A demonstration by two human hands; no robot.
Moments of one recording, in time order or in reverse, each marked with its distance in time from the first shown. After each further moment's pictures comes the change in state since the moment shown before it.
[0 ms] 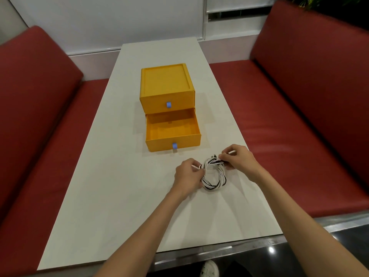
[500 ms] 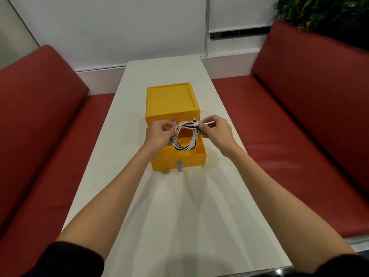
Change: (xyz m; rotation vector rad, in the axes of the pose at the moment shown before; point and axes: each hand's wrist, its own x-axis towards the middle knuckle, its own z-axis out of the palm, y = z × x) left_hand 0.094 0.091 -0.118 0.026 0.198 0.256; right_hand 0.056 -0.127 0.037 0.109 0.140 -0.323
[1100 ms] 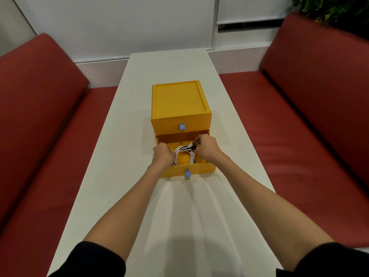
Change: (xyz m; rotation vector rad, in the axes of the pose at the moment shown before) left_hand 0.041 -0.073 0.022 0.411 -0.013 -0.223; right_hand 0.037 0.033 0.068 -0.613 -0.259 0.095
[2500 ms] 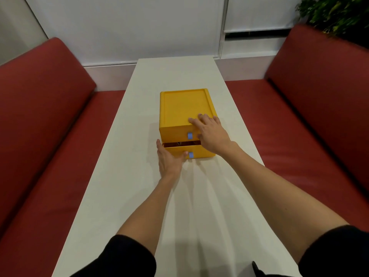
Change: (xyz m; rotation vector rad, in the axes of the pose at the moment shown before) left_hand 0.014 -0.010 0.025 -0.494 0.243 0.000; right_hand 0.051 -0.013 -0.024 -0.562 0.227 -0.525
